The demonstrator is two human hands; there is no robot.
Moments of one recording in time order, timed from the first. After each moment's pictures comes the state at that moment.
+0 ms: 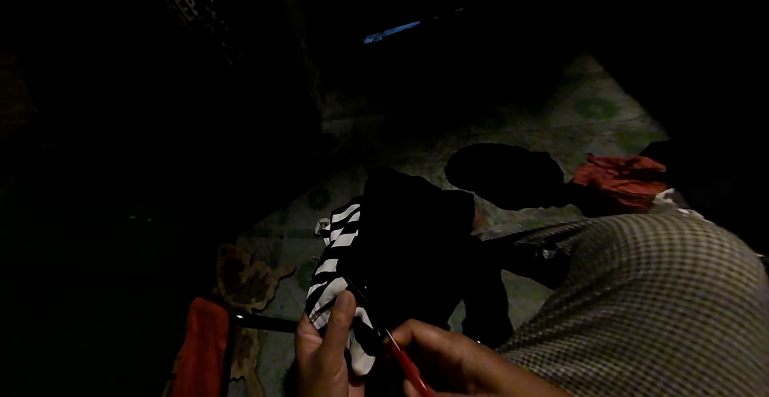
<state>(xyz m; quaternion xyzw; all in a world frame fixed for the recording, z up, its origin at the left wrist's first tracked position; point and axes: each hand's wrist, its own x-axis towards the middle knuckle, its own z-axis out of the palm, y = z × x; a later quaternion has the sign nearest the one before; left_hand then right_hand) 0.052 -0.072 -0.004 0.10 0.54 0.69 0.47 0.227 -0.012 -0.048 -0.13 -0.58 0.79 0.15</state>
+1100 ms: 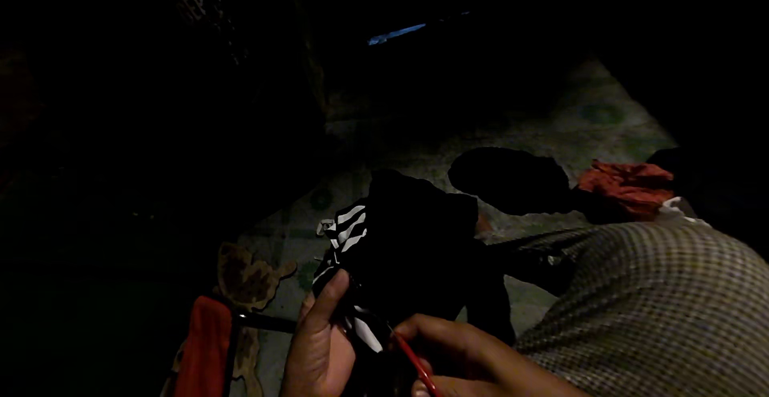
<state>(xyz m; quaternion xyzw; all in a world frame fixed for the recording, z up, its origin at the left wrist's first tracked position) 0.017 -0.053 -0.018 0.02 0.42 0.67 0.61 0.229 0.001 -0.044 -0.16 -0.62 0.76 0.13</state>
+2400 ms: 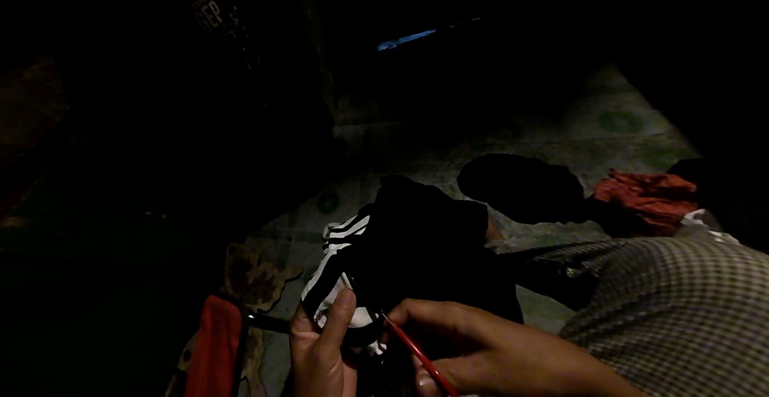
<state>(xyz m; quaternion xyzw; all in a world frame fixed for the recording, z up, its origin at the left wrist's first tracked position) 0.037 -0.064 -0.003 0.12 0.53 0.73 0.42 0.214 0.043 -0.036 -0.07 -0.64 0.76 0.06</state>
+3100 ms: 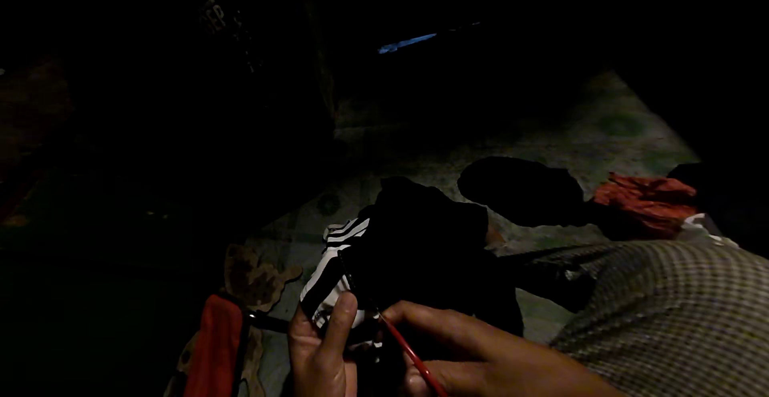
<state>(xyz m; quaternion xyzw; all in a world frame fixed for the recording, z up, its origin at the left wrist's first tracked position) 0.040 -0.067 -0.001 0.15 0.52 0.74 0.40 0.210 0.033 -0.031 -0.09 -0.65 0.75 0.07</state>
